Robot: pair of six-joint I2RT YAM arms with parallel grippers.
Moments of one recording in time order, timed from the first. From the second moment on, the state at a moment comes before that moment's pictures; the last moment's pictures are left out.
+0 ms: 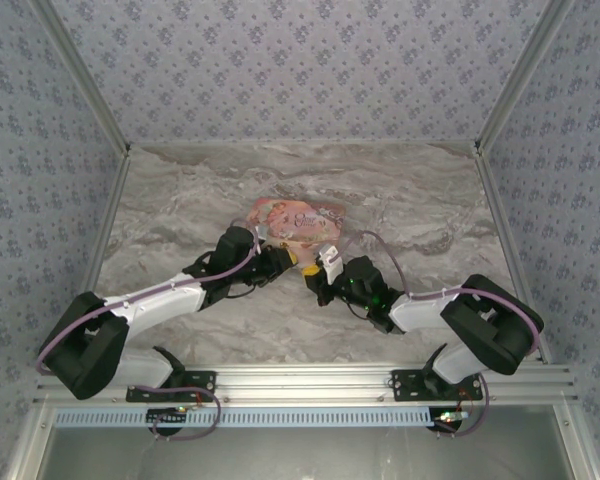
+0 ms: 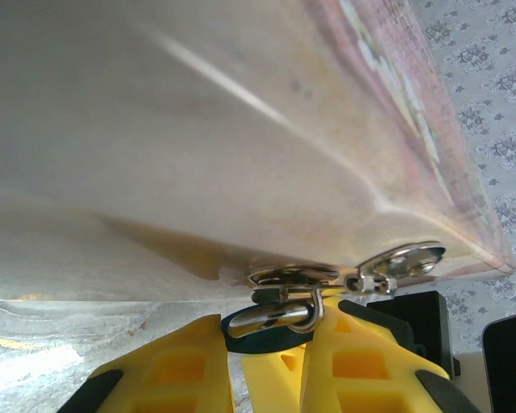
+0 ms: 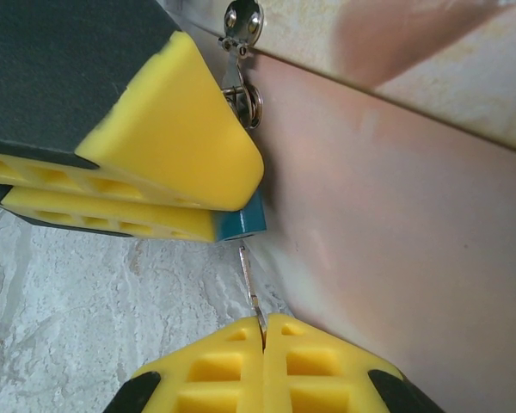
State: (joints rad) left arm -0.69 1.32 0.61 0.14 0.33 -1.15; right arm 0.81 1.48 0.38 0.76 -0.15 0.14
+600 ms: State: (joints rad) left arm -0.69 1.32 0.61 0.14 0.33 -1.15; right arm 0.79 1.48 0.39 0.76 -0.19 0.17
